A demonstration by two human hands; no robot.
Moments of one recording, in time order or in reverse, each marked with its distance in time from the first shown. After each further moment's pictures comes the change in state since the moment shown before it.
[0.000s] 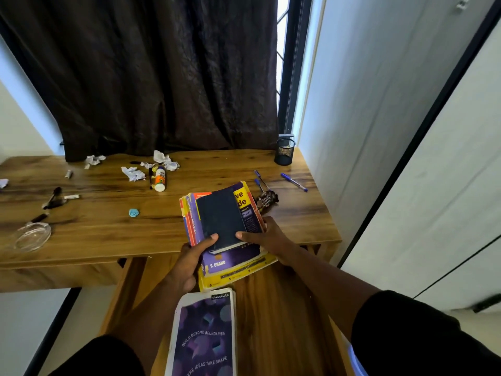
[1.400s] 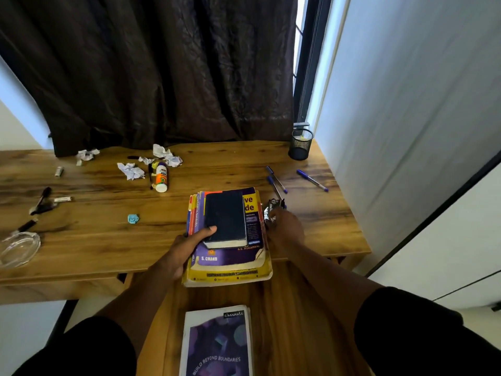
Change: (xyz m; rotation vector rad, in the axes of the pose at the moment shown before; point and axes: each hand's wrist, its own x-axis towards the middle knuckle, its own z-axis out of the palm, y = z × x) left_hand 0.089 0.055 -0.040 0.267 0.046 -0.083; right_hand 0.092 0.007 0.004 -0.759 0.455 0.008
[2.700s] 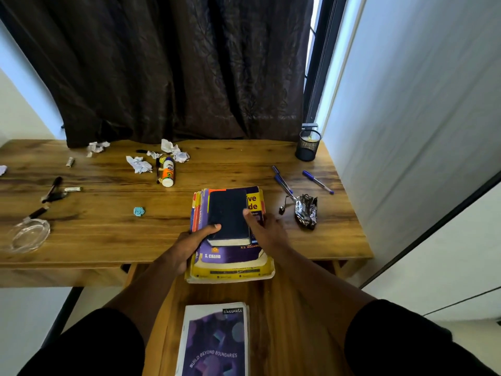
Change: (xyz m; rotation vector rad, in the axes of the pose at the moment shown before) left_hand -0.003 -0.001 0.004 0.011 -0.011 -0.041; right_hand 0.000 -0.016 0.038 0.232 -0.254 0.096
